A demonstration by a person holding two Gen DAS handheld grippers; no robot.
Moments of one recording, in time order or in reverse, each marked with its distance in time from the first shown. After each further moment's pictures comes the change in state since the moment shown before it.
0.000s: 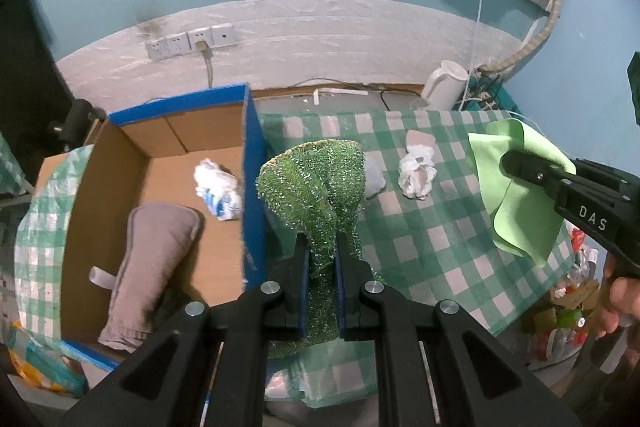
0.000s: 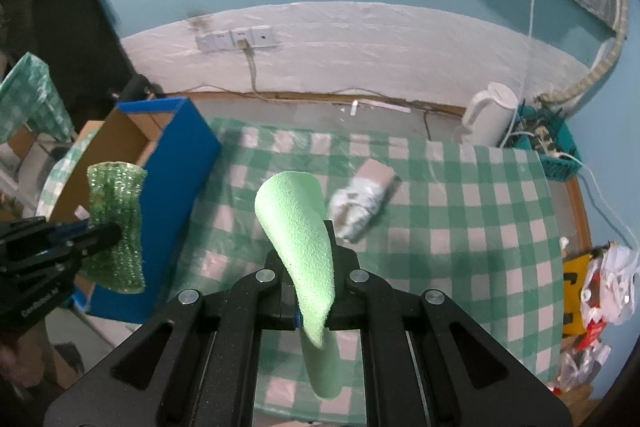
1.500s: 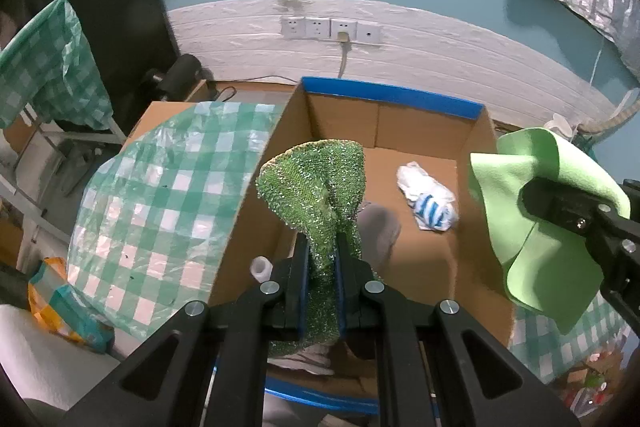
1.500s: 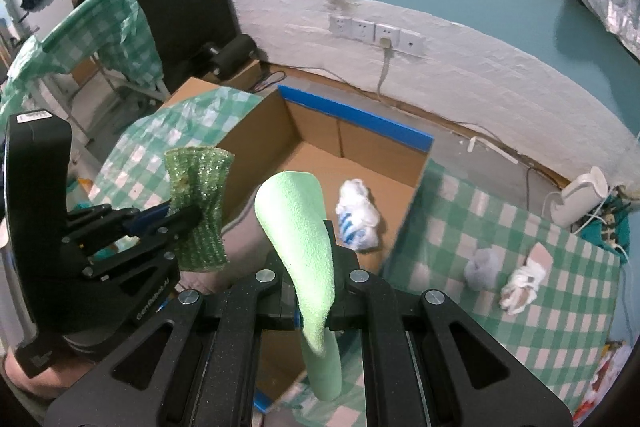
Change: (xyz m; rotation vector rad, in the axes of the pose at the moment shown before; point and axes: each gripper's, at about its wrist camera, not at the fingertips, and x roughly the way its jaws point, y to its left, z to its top) left arm -0.007 0.172 -0.018 -0.247 -0.024 0.255; right arm 0.051 0.228 0.050 -0.264 0.065 0.201
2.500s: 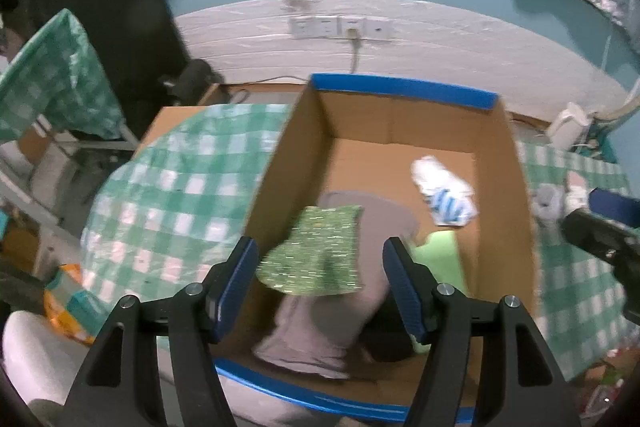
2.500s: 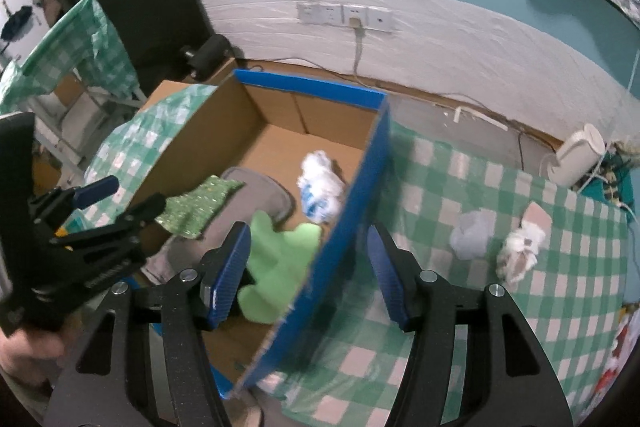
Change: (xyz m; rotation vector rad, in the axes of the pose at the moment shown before) left arm 0.003 -0.009 -0.001 0.038 -0.001 0.042; right arm 0.002 -0.052 -0.032 0.122 0.017 -0.016
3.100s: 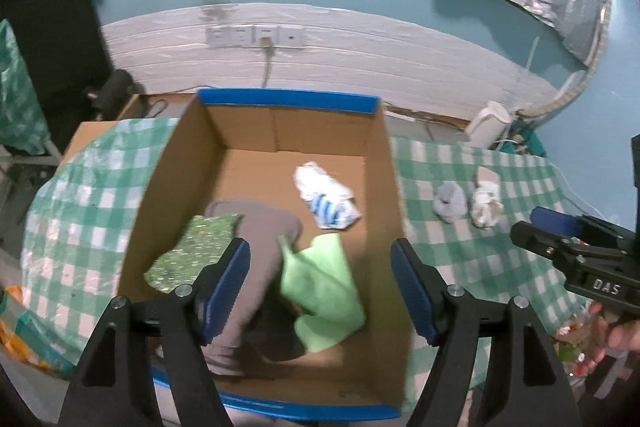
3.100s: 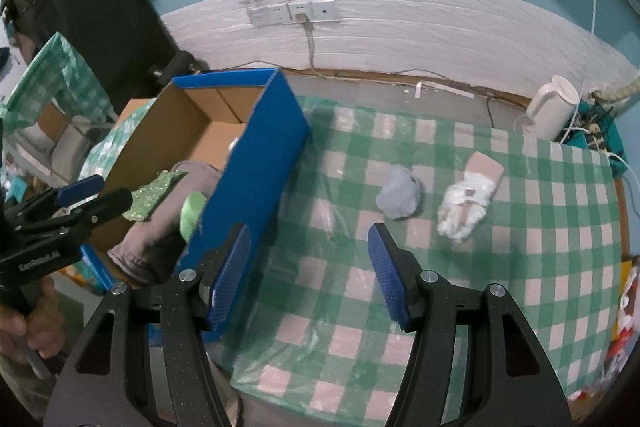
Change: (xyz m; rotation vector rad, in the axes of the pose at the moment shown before) left arm -0.017 -0.055 0.002 0.053 -0.014 -0.278; right arm -0.029 -0.083 -0.039 0.133 -0.014 -0.024
